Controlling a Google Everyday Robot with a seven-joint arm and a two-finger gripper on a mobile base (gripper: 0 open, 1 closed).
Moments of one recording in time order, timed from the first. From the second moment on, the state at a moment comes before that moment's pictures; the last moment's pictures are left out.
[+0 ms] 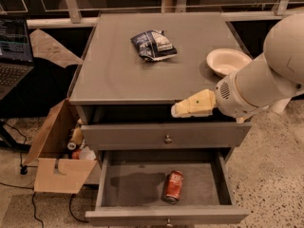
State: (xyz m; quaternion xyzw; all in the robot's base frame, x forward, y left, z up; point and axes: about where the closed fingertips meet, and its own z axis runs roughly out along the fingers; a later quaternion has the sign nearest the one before) arm 0.470 -0.154 0.849 -0.03 0.97 0.16 0.19
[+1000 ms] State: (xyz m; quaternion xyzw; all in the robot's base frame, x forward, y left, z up) arm 0.465 -0.140 0.770 -0.04 0.98 0.13 0.16
